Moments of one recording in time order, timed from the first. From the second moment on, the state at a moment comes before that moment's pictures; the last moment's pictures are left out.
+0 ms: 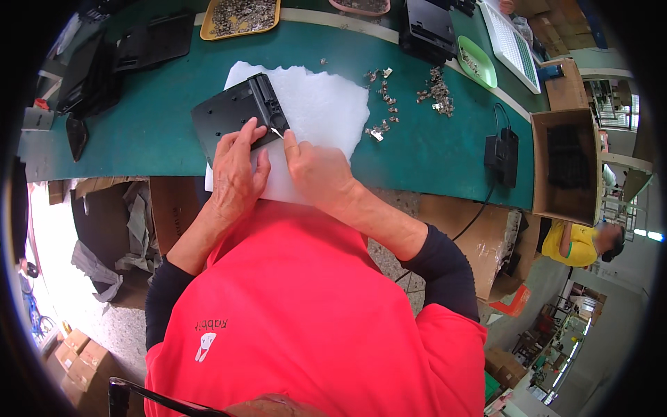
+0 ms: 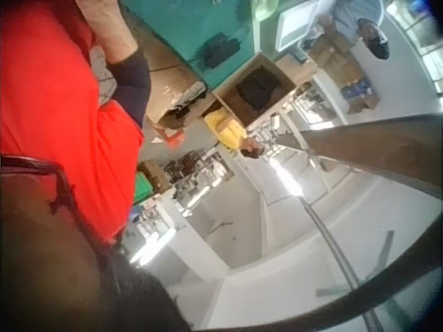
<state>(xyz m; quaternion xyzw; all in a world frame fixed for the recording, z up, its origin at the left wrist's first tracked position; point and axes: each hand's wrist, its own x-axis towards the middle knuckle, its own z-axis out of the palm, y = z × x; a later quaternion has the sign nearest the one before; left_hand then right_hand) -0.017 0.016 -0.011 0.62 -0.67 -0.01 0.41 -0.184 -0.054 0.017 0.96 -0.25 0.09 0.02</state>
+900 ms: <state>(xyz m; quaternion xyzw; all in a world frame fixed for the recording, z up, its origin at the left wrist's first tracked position) -0.002 -0.013 0.005 0.66 -0.65 0.02 0.37 -0.143 -0.128 0.038 0.65 -0.30 0.41 -0.57</state>
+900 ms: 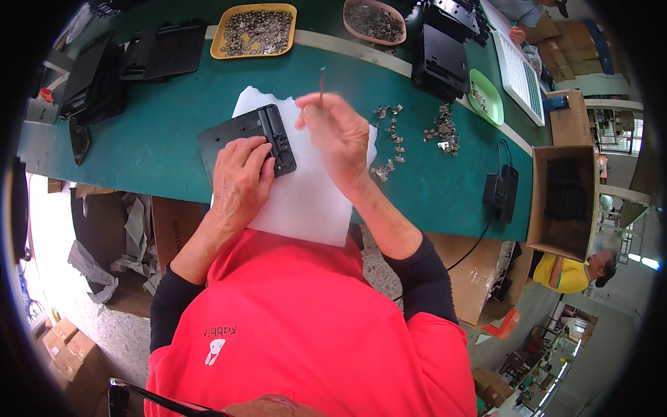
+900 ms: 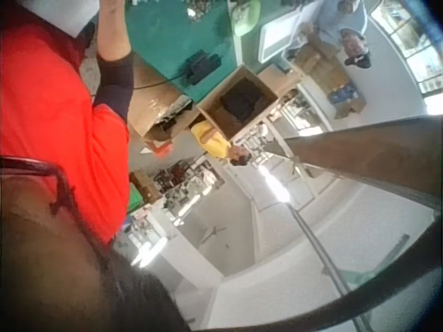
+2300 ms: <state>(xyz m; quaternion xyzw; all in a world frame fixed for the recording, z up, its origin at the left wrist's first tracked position) -0.011 -0.017 0.000 0.69 -0.66 0.05 0.29 -0.081 -0.199 0.055 0.74 -0.34 0.13 -0.56</state>
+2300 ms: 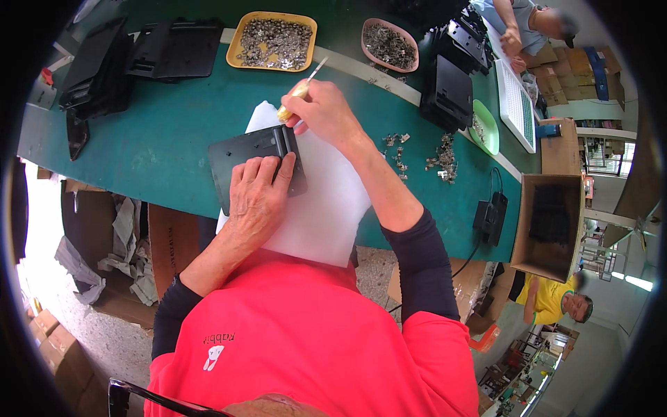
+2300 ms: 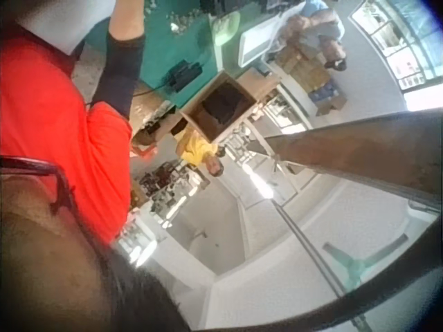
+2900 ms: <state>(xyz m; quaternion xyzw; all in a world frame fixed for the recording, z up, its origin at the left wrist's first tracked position) -0.008 -0.017 0.000 0.68 -0.66 0.04 0.33 -0.083 -0.197 0.044 0.60 -0.42 0.13 -0.67</state>
